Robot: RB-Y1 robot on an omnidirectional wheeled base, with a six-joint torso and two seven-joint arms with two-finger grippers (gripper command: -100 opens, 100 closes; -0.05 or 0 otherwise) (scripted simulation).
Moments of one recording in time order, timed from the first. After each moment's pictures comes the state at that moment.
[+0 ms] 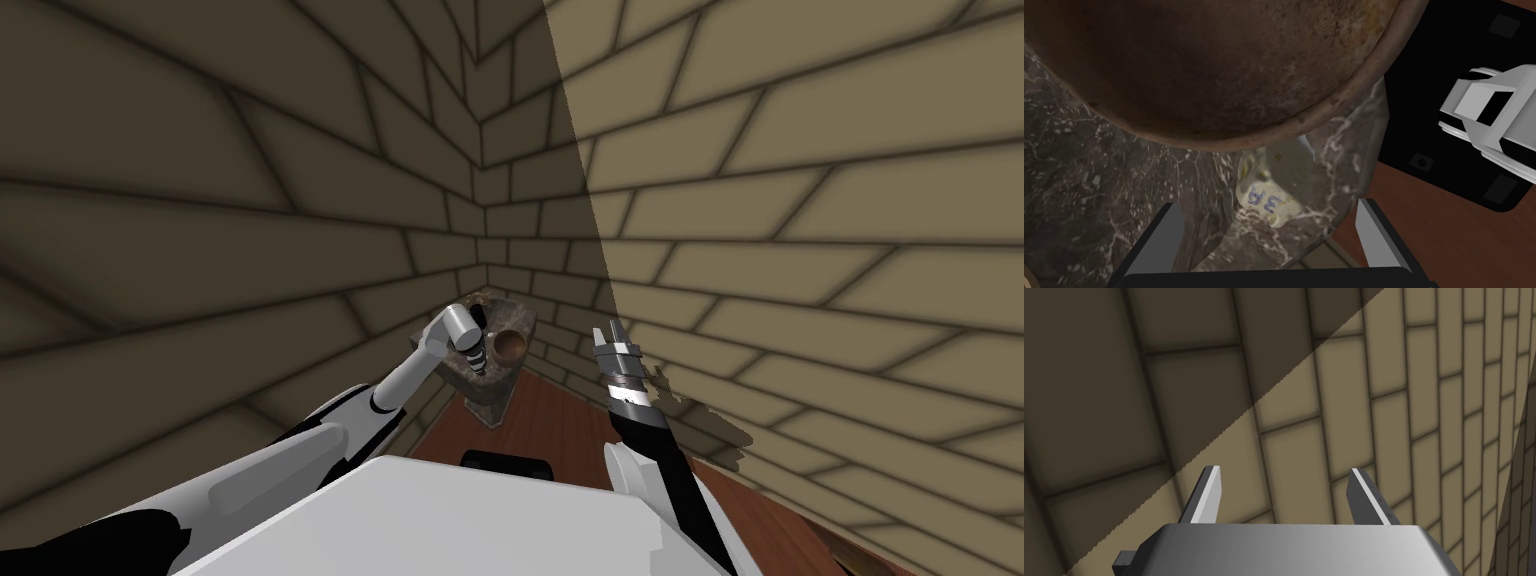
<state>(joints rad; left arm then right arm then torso) -0.51 0.40 -0.38 -2.03 0.54 1.98 1.12 0.52 -0.04 0.02 -2.28 0.03 -0.36 -0.15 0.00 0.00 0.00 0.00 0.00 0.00</state>
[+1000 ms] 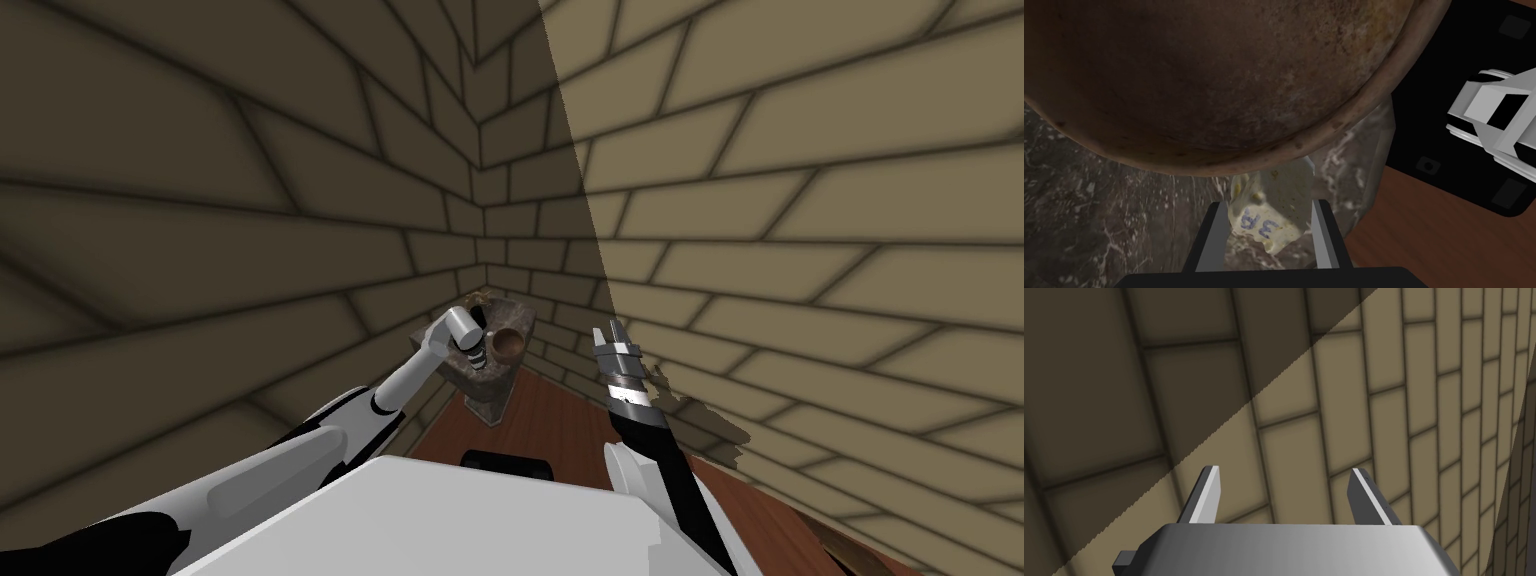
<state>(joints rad) -0.50 0.40 -0.38 -1.96 0.51 1.91 1.07 0.52 -0.04 0.02 -2.28 0.03 -0.36 -0.15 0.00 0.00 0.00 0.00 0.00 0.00</state>
